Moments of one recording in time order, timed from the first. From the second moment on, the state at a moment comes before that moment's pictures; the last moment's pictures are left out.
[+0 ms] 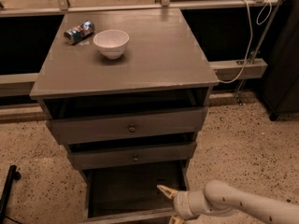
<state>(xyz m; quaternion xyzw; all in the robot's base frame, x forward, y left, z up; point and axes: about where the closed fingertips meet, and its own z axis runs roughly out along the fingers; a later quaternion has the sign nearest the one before) 0.409 -0.054 0.349 -0.70 0.57 0.24 0.36</state>
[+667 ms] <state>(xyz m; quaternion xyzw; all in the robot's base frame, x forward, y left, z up) 0.347 -0.036 0.201 -0.66 0.58 0.34 0.33</state>
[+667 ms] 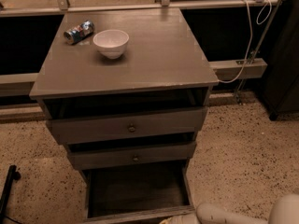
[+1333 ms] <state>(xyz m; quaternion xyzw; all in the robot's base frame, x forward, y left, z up) 0.337 -0.021 0.154 -0.64 0.61 0.36 0.31</state>
